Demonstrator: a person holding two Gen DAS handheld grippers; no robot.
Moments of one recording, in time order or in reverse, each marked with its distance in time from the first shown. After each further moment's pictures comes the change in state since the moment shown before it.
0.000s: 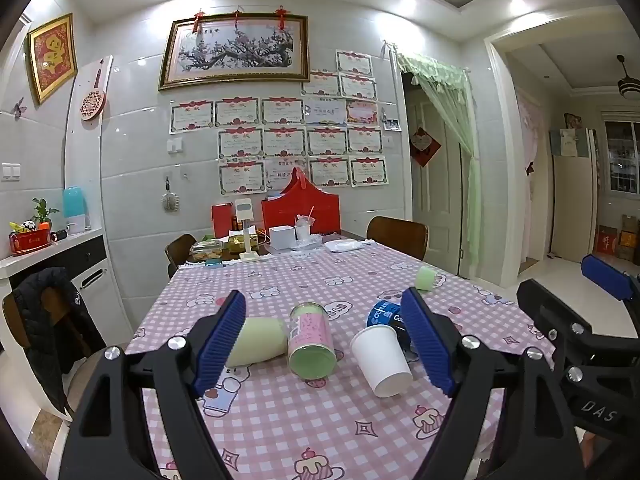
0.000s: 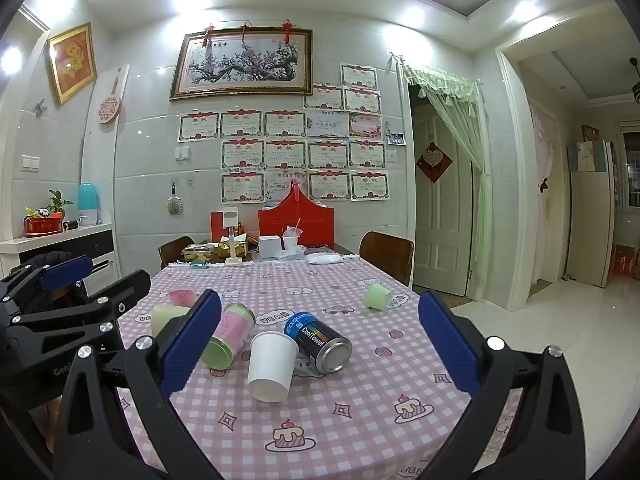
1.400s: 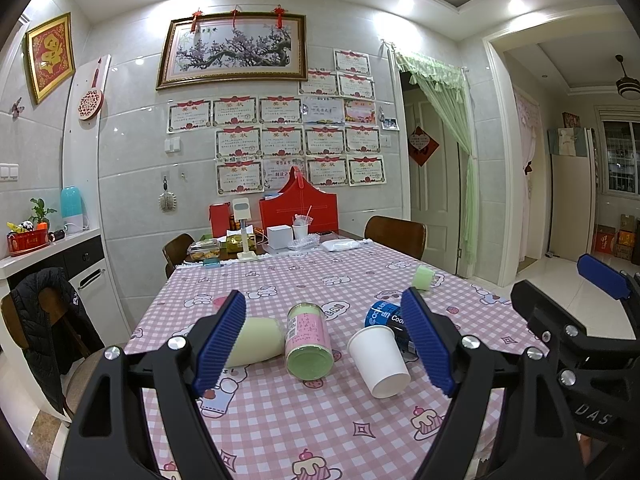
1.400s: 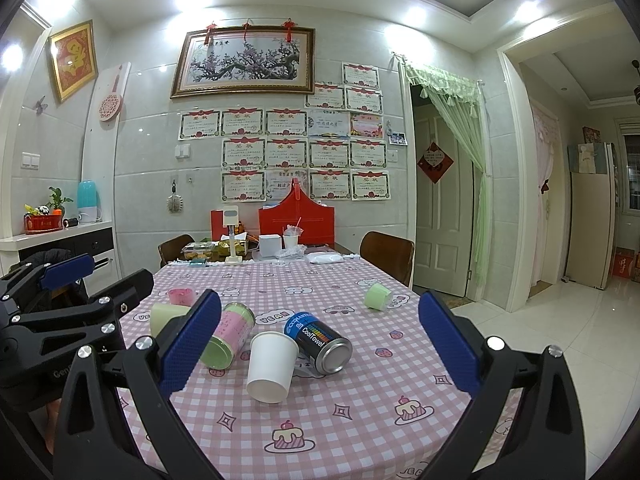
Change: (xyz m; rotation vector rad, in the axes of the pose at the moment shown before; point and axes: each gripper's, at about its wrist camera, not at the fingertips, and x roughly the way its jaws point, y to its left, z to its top) left arm 0.000 0.000 0.000 0.000 -0.002 0.000; right arm 0.003 0.000 -0.001 -0.006 -0.003 -0.001
